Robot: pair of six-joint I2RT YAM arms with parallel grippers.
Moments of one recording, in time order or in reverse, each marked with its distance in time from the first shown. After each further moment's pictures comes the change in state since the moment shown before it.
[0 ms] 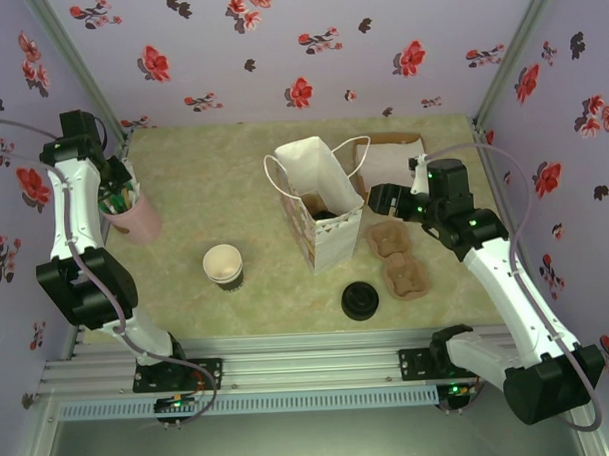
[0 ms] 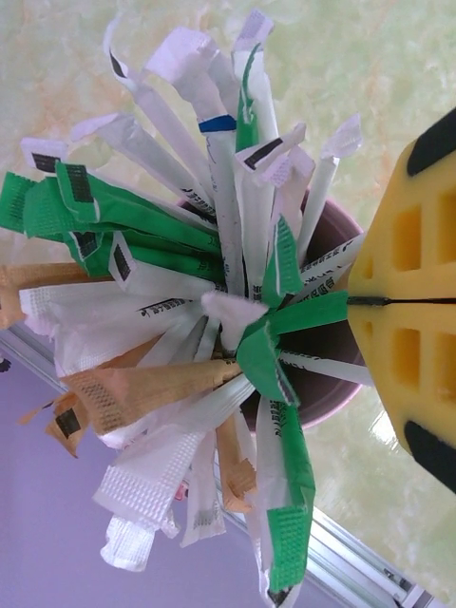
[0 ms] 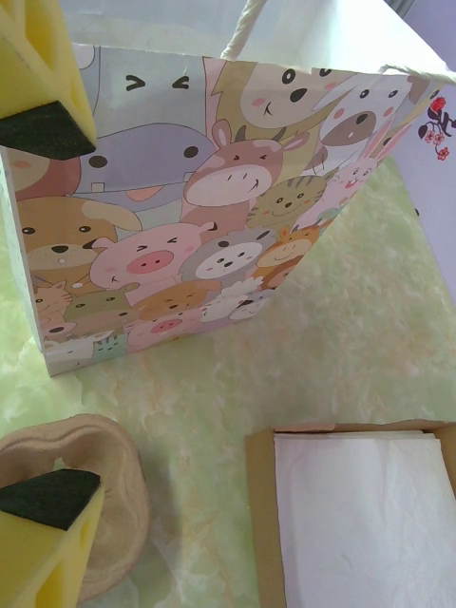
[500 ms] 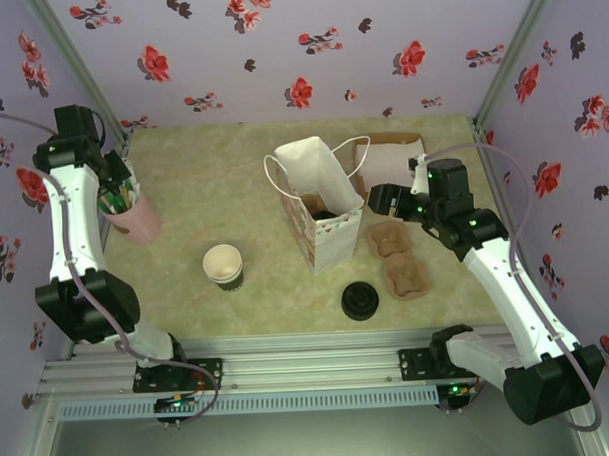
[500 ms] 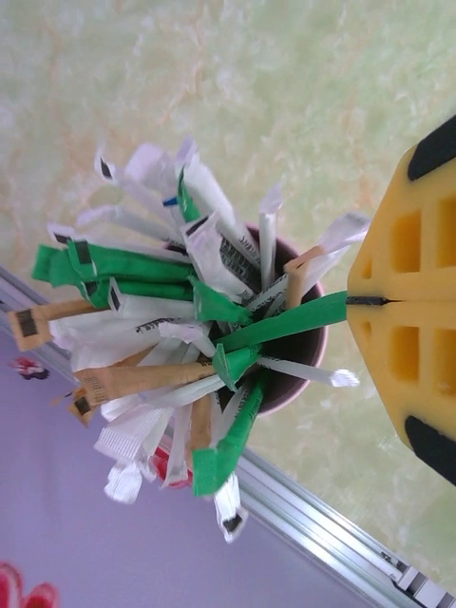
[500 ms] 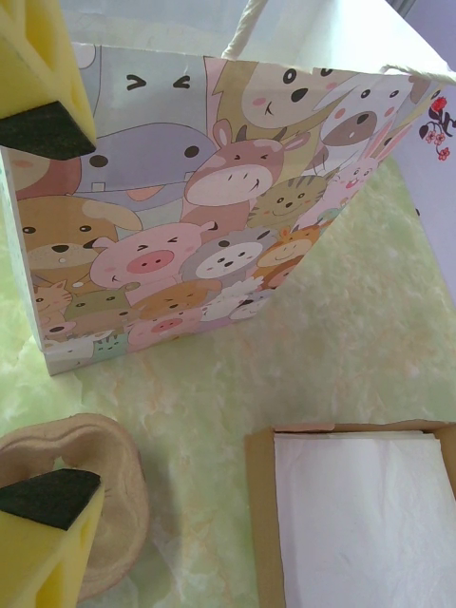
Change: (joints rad) left arm -0.045 -0.120 0.034 -0.052 -0.012 0.007; right arm 0.000 0.000 0.000 0.000 0.000 -0.002
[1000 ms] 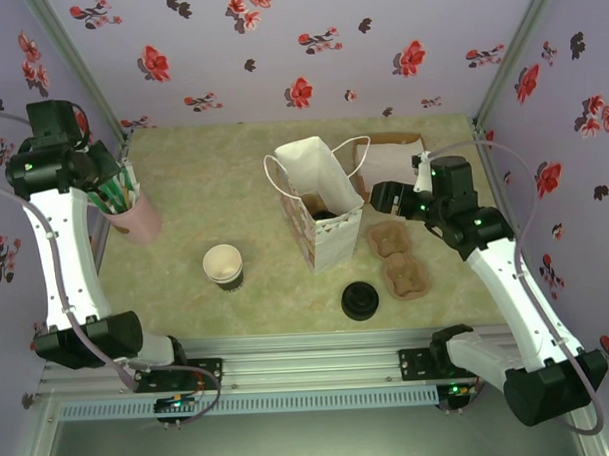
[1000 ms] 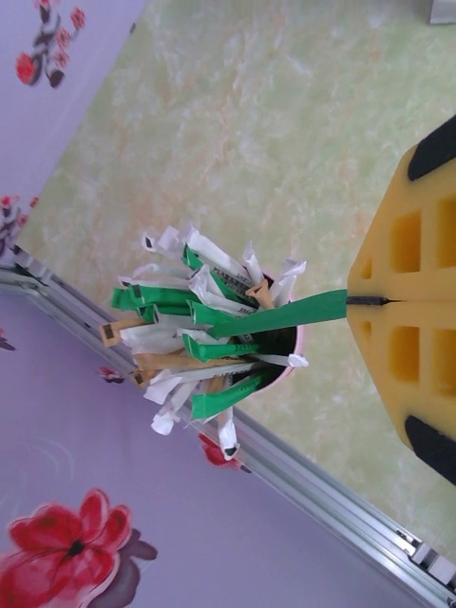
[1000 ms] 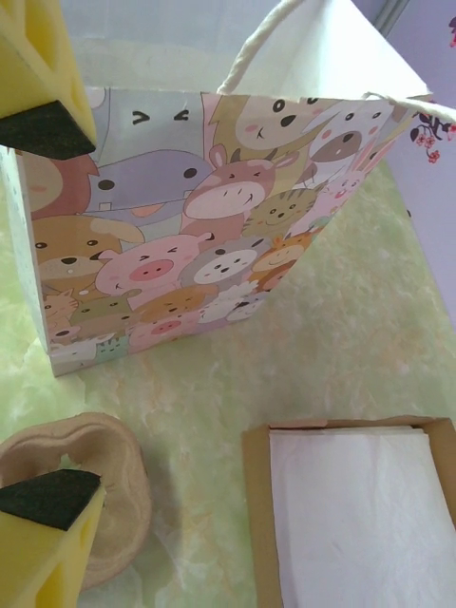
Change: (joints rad) left arm -0.024 -0.153 0.137 -0.097 0.003 0.024; right arm -0.002 -0.018 0.058 -0.067 0.018 0.007
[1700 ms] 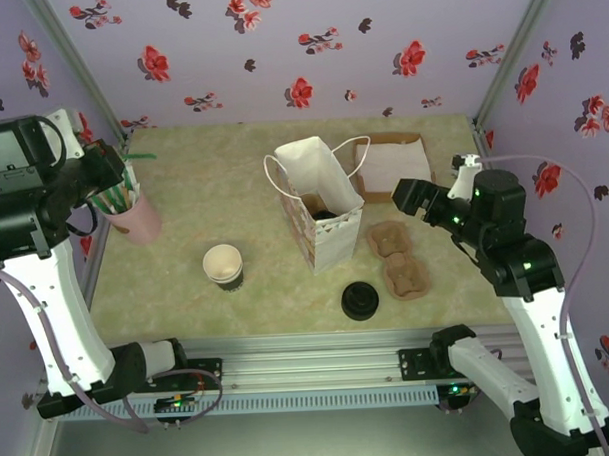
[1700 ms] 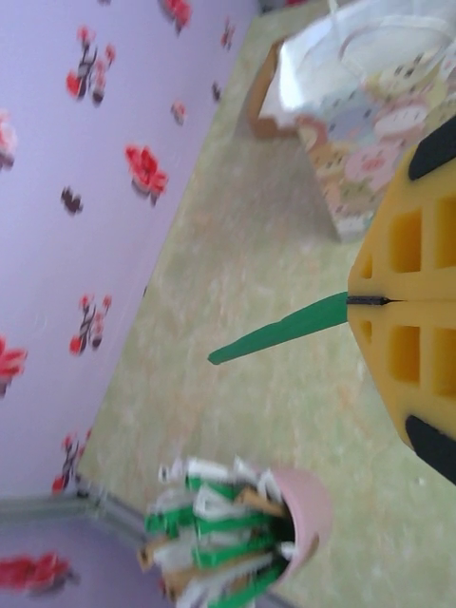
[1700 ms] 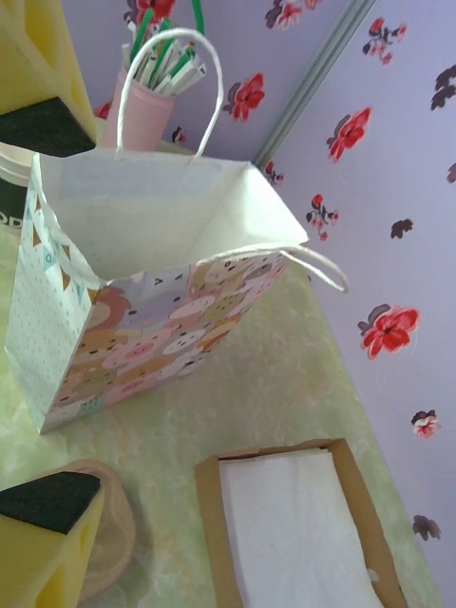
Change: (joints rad) left arm -0.028 -0.156 0.171 -0.087 0.438 0.016; right arm -0.003 -0.218 0.135 -0.122 0.021 0.135
